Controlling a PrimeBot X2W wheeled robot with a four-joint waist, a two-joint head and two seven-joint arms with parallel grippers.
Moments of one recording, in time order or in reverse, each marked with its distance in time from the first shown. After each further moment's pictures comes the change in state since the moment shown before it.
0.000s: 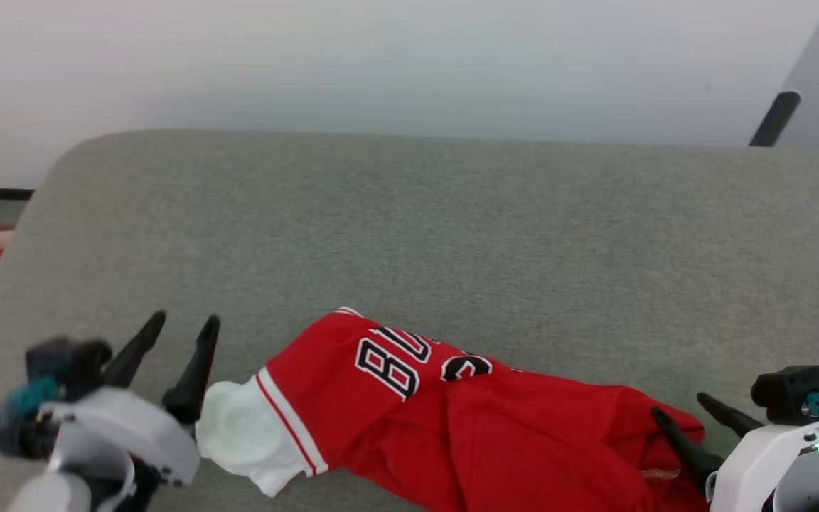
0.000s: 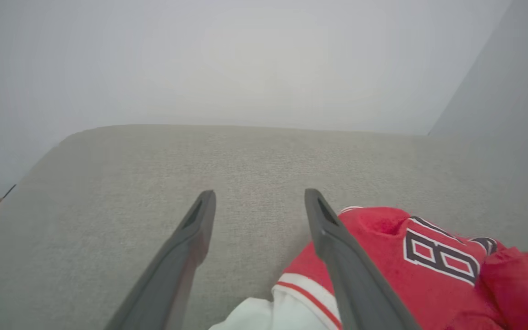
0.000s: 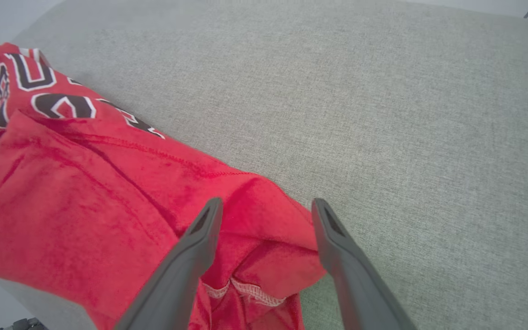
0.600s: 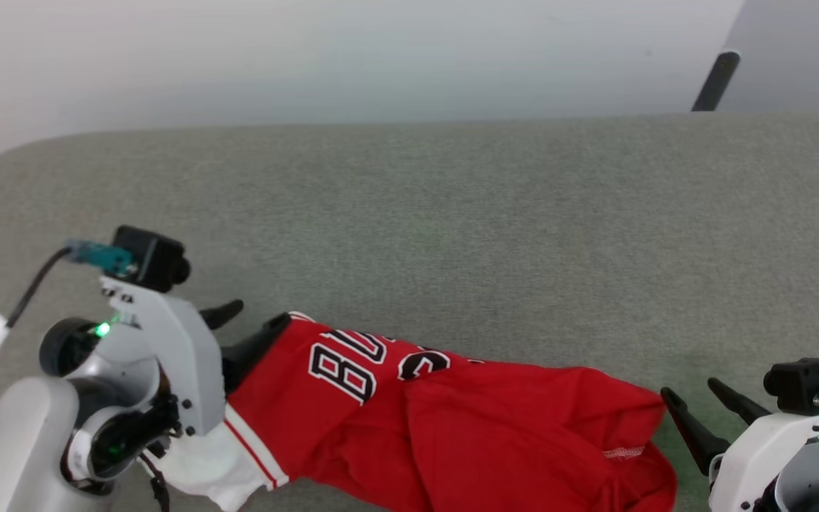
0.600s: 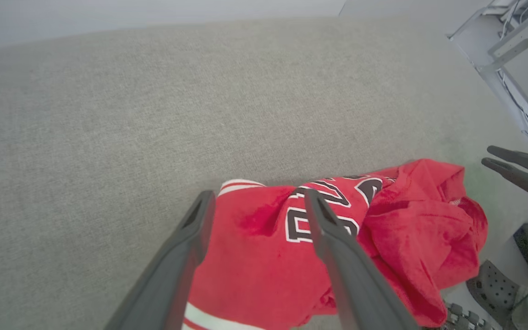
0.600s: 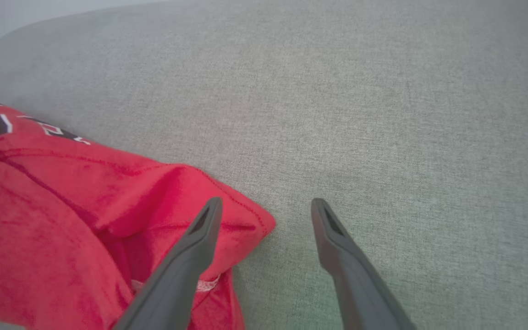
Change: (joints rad) left arm -0.239 0.105 -0.129 -0.131 -0.275 -0.003 0.684; right arm -0.044 0.031 -0.031 0.107 -0.007 0.000 -0.103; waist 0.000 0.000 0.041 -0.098
